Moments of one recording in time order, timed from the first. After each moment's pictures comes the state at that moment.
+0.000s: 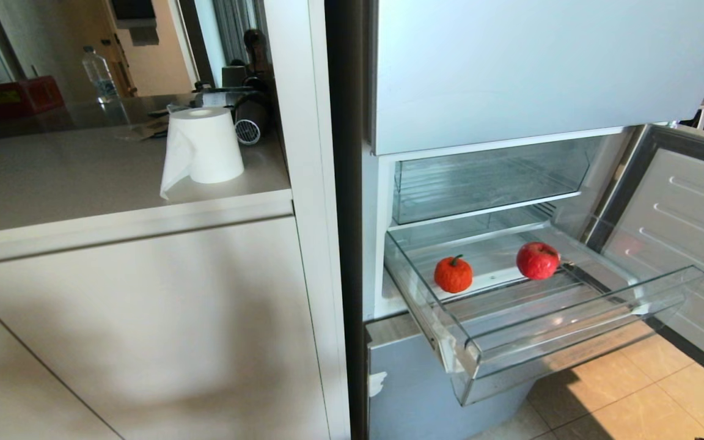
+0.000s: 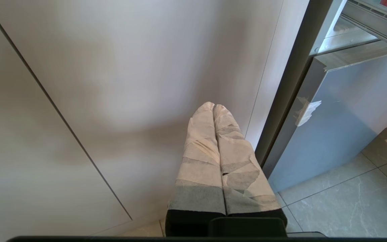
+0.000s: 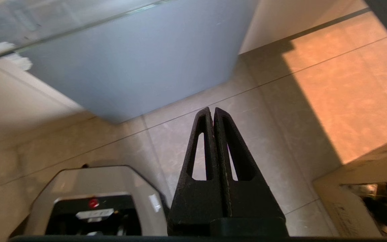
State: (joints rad) left arm -0.01 0.00 -0.06 0.15 0.01 0.00; right arm -0.05 0.91 -0.03 -0.32 -0.04 0.02
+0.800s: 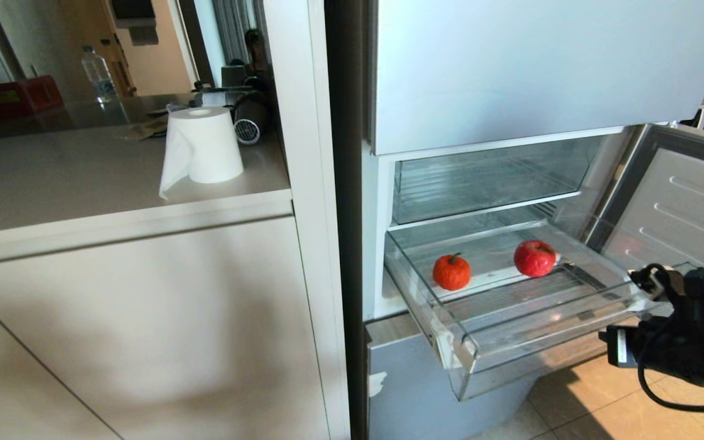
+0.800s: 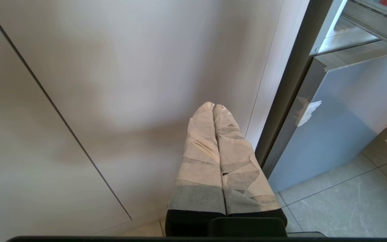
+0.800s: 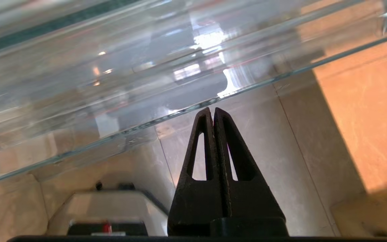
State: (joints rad) left arm -0.01 0.00 -0.06 0.15 0.01 0.00; right arm -0.04 1.65 -0.49 -0.55 0.02 0.03
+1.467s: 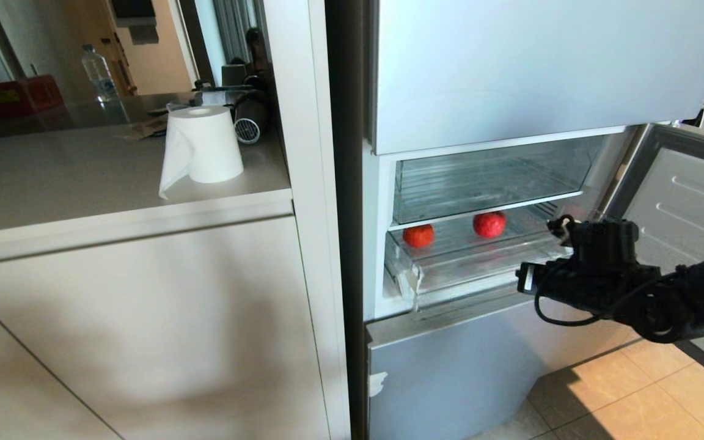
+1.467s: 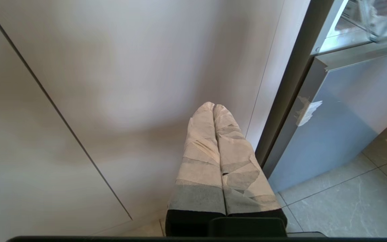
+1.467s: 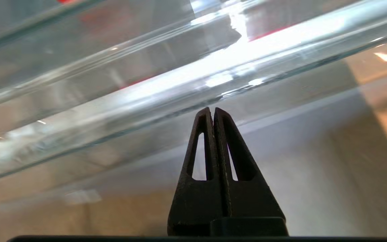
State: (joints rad) left arm -0.01 0.00 -0.06 0.15 0.01 0.00; right arm 0.11 2.02 -0.89 -0.69 0.02 0.23
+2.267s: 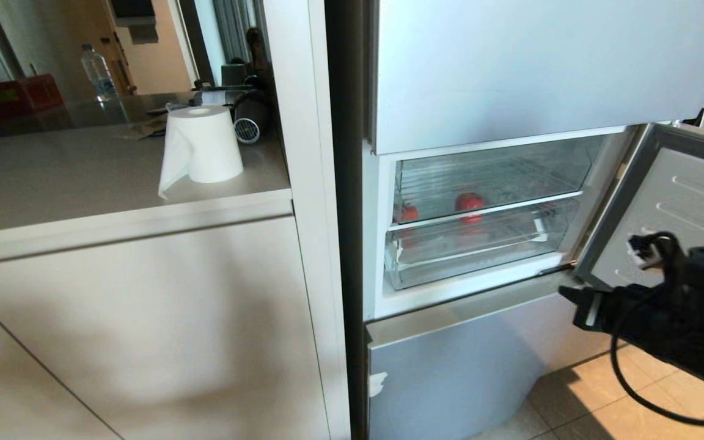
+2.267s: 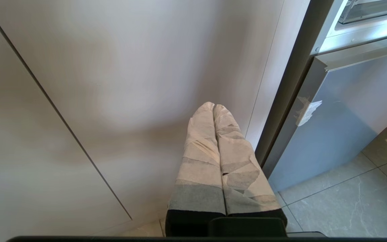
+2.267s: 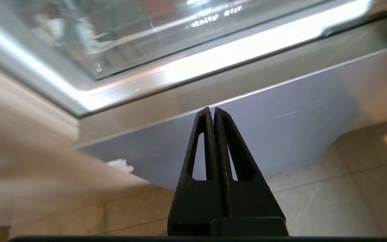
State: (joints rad) left arm -0.01 0.00 -0.06 0.15 0.01 0.00; right arm 0.13 1.56 -0.40 -0.85 0.05 0.23
